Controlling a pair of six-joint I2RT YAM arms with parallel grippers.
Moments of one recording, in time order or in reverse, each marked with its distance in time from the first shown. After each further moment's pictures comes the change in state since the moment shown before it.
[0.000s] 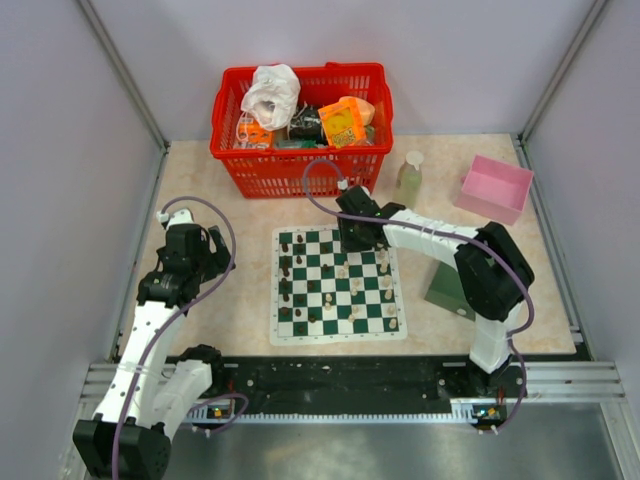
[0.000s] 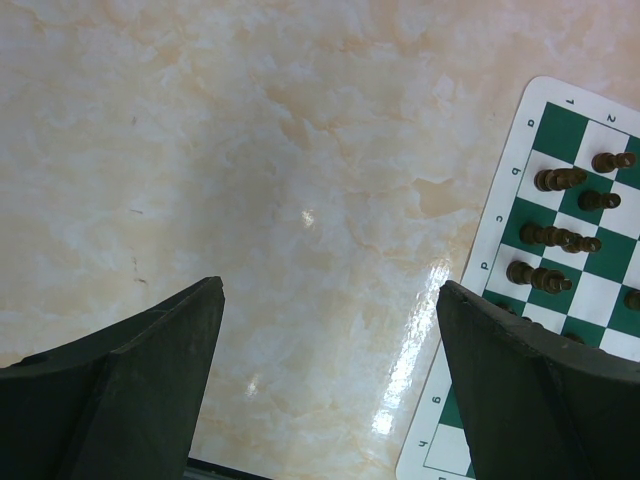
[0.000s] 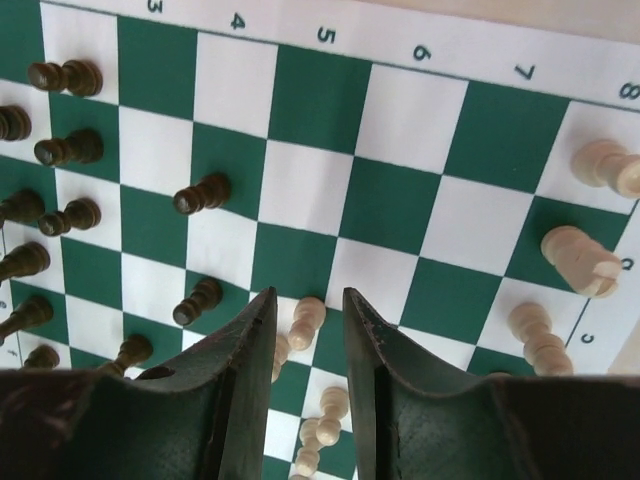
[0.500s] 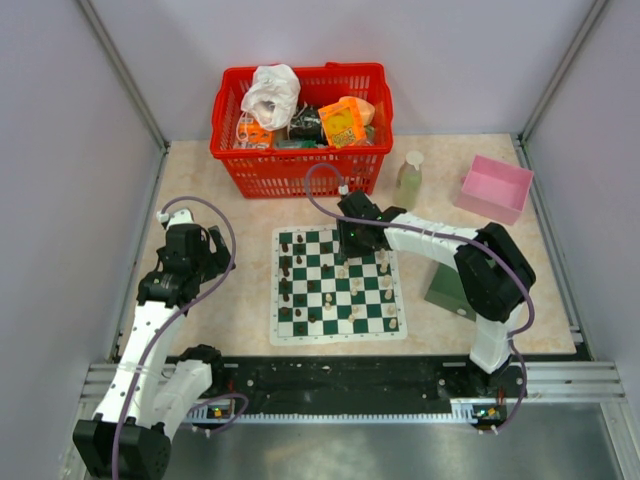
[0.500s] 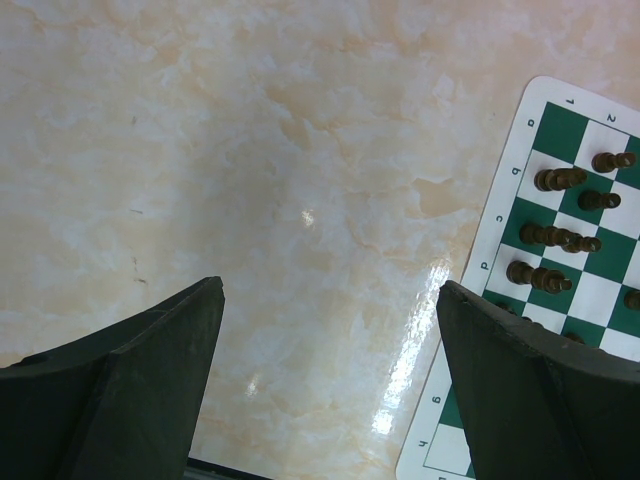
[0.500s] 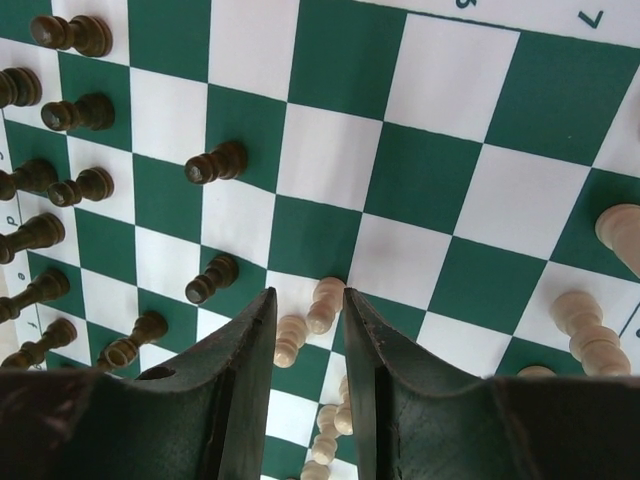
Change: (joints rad) left arm 0.000 0.000 0.000 0.000 0.000 0.000; right arm 0.001 -0.014 -0.054 0.037 -0.095 0.039
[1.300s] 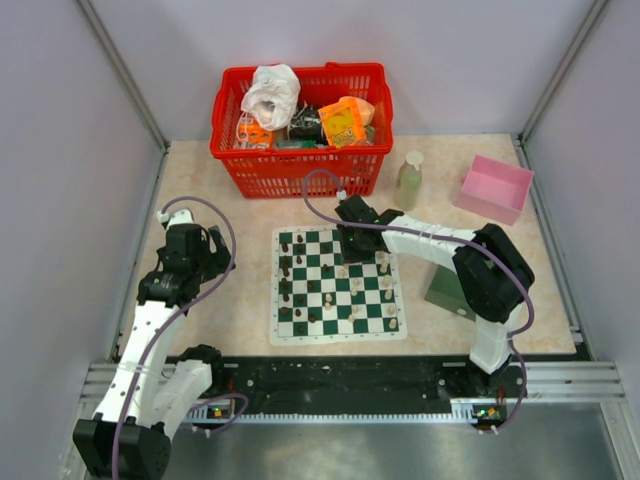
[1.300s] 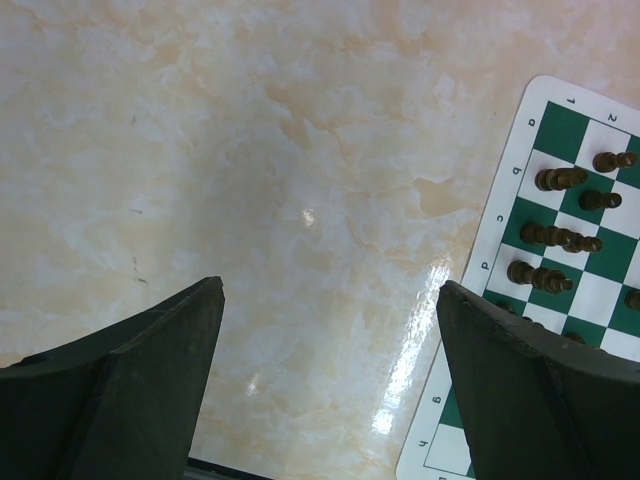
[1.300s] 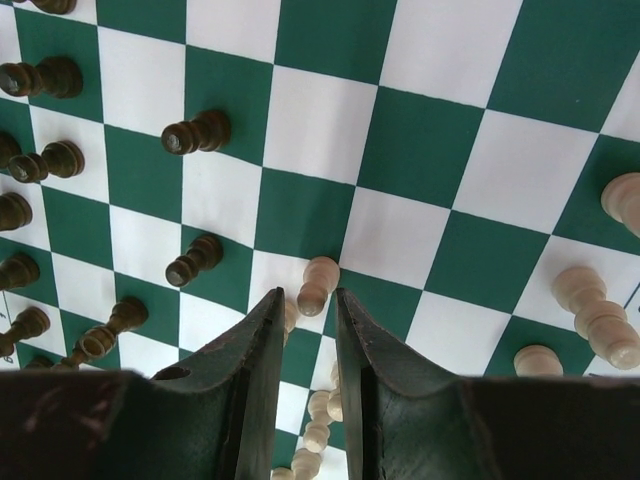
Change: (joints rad) left arm 0.000 0.002 0.000 0.000 0.000 0.000; right arm 0.023 0.000 -0.011 -0.032 0.025 -0.003
